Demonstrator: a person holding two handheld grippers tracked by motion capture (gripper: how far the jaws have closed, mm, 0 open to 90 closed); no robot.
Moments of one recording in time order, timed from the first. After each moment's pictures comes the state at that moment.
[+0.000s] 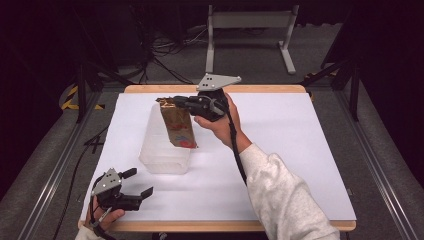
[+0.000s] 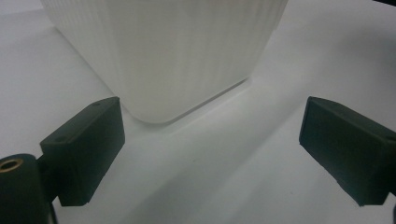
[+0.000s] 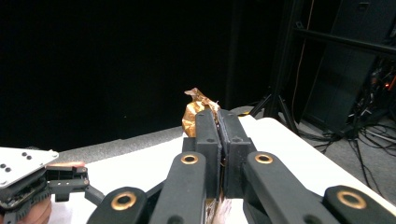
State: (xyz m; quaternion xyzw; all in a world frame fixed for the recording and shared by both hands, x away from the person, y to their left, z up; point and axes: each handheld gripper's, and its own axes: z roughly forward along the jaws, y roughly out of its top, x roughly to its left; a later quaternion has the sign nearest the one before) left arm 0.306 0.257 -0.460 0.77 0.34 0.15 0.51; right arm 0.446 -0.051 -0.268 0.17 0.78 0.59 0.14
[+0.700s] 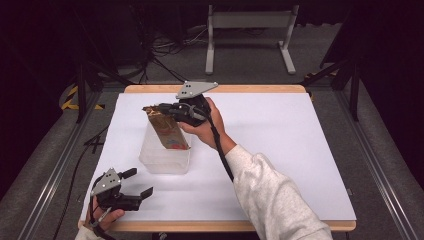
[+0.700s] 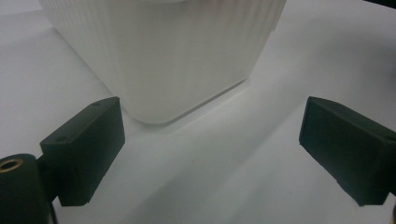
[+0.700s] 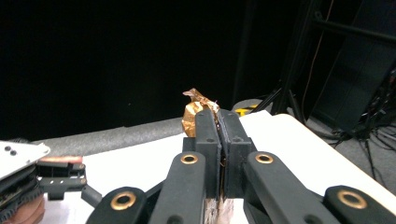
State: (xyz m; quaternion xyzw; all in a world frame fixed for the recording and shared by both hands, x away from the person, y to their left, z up) left arm 0.306 0.258 -0.459 0.77 0.33 0.15 0.52; right arm 0.448 -0.014 -0.289 0.15 0.80 0.57 0.14
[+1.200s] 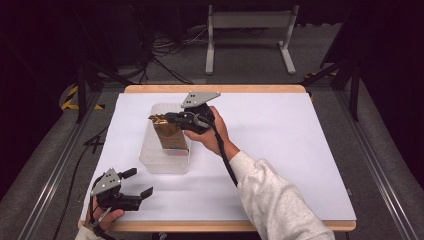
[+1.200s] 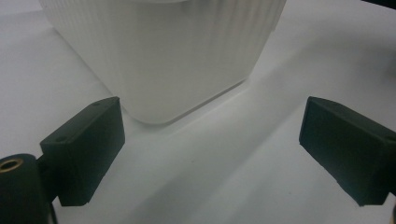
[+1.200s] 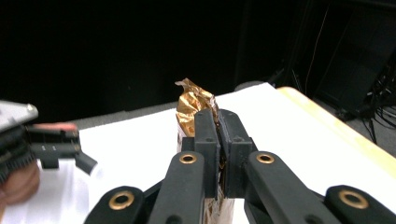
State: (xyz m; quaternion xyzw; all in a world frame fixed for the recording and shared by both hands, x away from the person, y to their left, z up) left arm 0.306 0.258 -0.460 0.77 0.33 0.15 0.52; right arm 0.449 -0.023 -0.319 0.16 0.81 0.54 0.13
